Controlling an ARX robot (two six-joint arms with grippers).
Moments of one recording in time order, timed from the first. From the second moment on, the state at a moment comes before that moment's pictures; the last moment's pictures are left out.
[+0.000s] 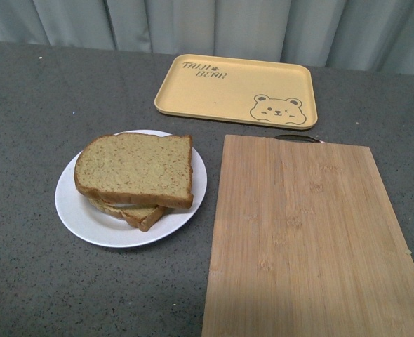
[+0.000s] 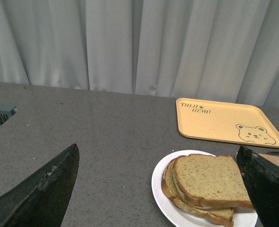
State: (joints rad) left arm 0.00 0.00 0.02 0.00 0.00 0.00; right arm 0.00 0.64 0.01 0.62 0.00 0.00
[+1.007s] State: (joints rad) left arm 0.00 0.00 0.02 0.00 0.00 0.00; right arm 0.00 0.20 0.00 0.20 0.00 0.00
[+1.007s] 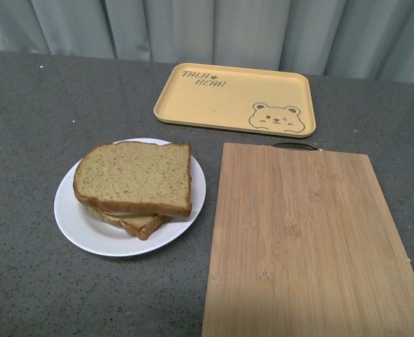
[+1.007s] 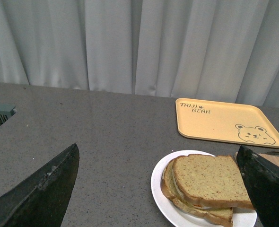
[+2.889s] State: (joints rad) left arm -0.04 1.76 0.43 0.43 0.26 -0.60; right arm 0.00 0.00 0.00 0.00 0.00 0.00
